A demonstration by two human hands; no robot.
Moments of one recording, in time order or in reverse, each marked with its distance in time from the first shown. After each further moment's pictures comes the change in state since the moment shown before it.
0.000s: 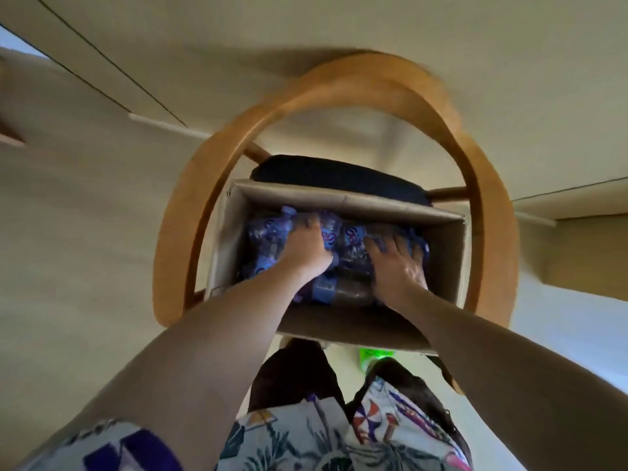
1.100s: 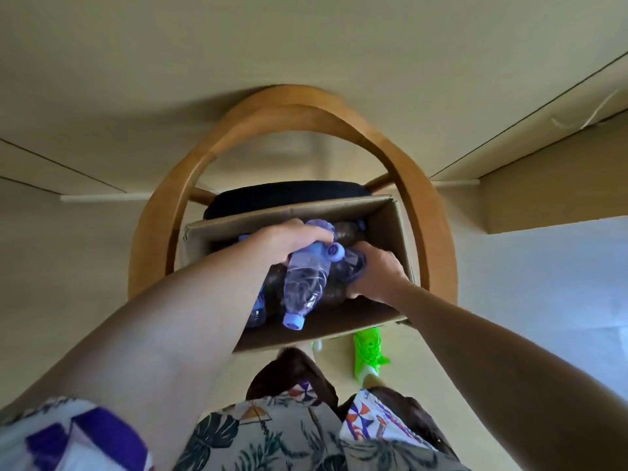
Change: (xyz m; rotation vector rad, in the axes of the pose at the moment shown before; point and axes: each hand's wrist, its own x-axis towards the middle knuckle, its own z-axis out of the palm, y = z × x) left_hand 0.001 0.078 -0.064 -0.355 -0.572 -0.114; right_hand -0.058 0.016 -0.015 0.677 0.057 0.302
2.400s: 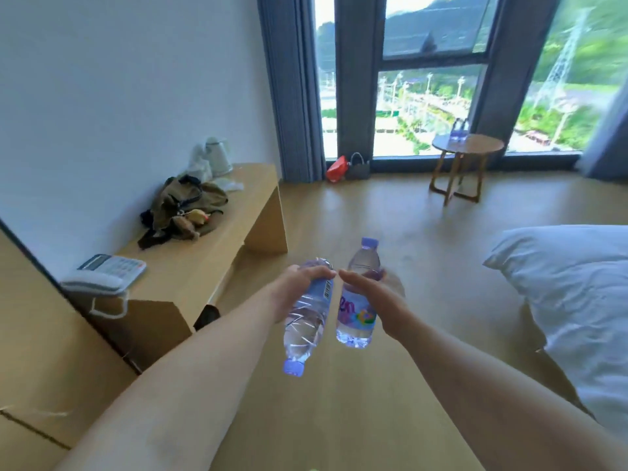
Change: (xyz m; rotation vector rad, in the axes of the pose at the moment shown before) left_hand -0.358 0.240 0.772 0.700 -0.791 0.813; right_hand -0.531 0.563 -0.168 1.588 1.593 0.315
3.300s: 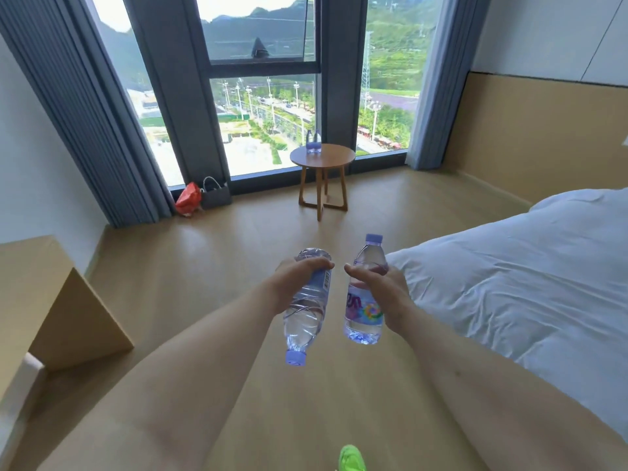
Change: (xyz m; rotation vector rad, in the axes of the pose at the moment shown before) left_hand 0.523 0.207 0.249 0.188 -0.411 -0.001; right_hand 0.442 -0.083 -0.264 0.022 0.541 0.043
